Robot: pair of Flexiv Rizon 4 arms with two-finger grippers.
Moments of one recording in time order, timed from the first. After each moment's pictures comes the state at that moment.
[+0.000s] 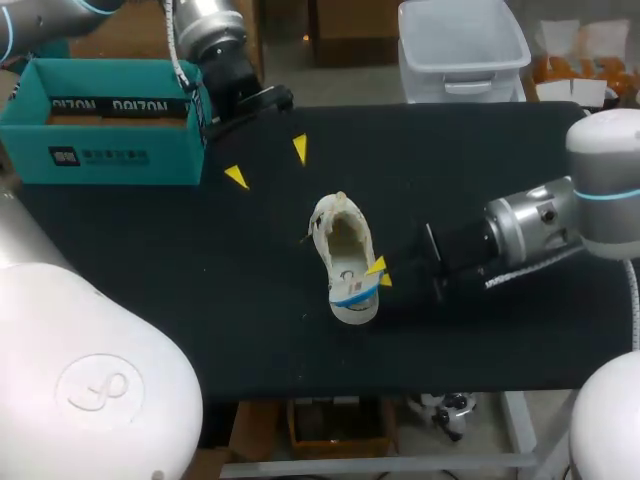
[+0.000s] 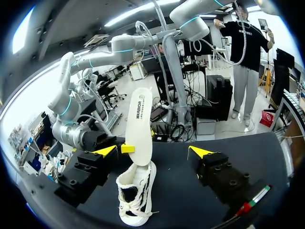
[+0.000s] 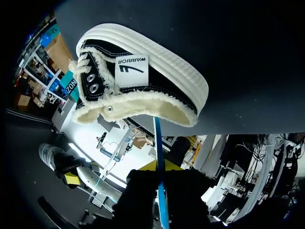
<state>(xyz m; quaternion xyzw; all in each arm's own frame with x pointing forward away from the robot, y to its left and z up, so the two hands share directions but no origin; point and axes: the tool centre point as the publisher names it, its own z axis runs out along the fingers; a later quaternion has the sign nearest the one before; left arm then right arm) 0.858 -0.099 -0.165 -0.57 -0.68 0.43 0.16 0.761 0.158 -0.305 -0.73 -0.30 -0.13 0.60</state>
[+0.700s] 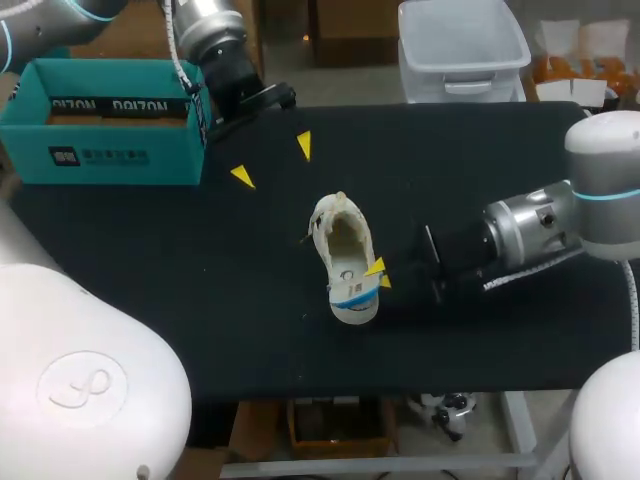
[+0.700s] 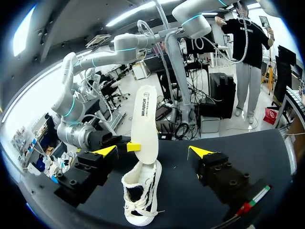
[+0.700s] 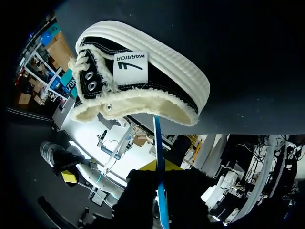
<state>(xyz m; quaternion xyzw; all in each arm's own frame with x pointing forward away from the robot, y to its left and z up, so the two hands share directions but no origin) 0.859 -0.108 -0.167 -0.57 -0.68 0.44 0.14 0.760 0.159 -0.304 -0.72 -0.30 -0.13 0.61</state>
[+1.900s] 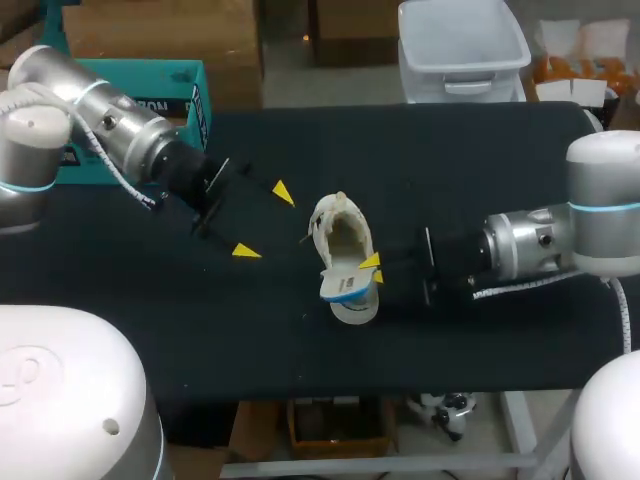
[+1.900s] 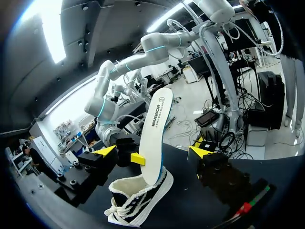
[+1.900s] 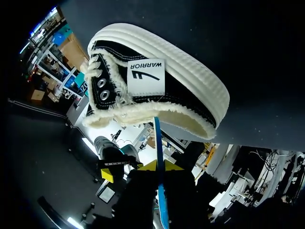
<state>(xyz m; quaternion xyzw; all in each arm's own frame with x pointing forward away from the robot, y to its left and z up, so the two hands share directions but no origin) 0.798 -0.100 -0.220 -0.40 -0.70 0.59 -0.02 0.778 0.168 -0.308 -0.71 -0.28 -0.20 0.62</state>
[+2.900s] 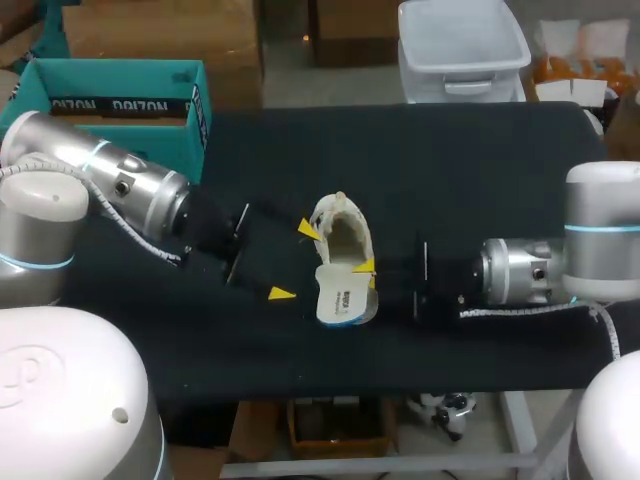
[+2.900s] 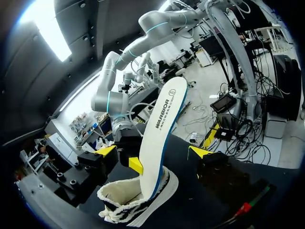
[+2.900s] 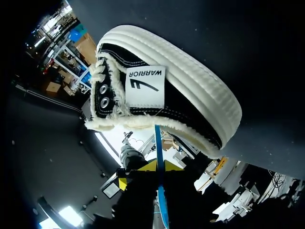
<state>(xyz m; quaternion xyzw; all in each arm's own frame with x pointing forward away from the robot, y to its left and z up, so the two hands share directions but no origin) 0.764 -0.142 -0.260 -0.37 -0.72 0.57 -0.12 0.785 0.177 -0.322 -0.68 -0.26 -0.29 0.62</state>
